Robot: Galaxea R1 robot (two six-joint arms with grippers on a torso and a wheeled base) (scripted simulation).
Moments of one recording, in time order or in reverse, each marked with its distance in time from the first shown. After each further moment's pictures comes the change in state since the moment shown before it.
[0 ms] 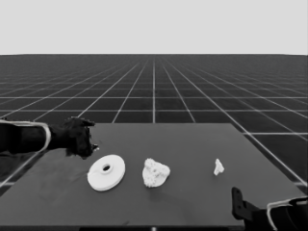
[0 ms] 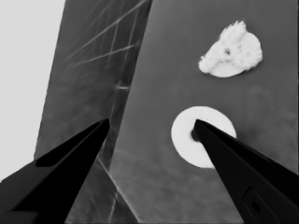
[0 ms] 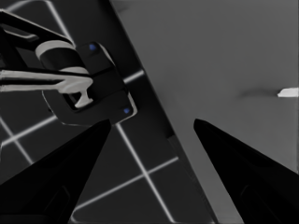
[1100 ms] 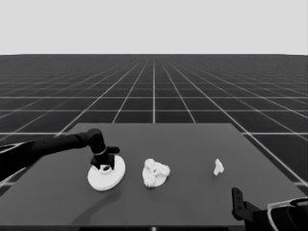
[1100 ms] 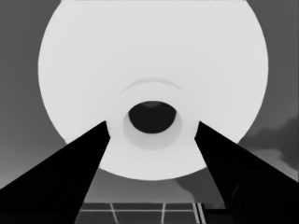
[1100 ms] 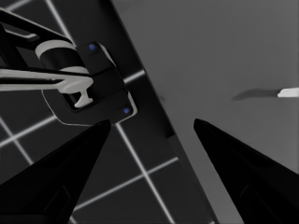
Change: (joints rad) left arm 0.467 0.538 -0.970 -0.416 0.286 -0.845; right arm -0.001 -0.004 0.004 -0.002 0.001 -0.003
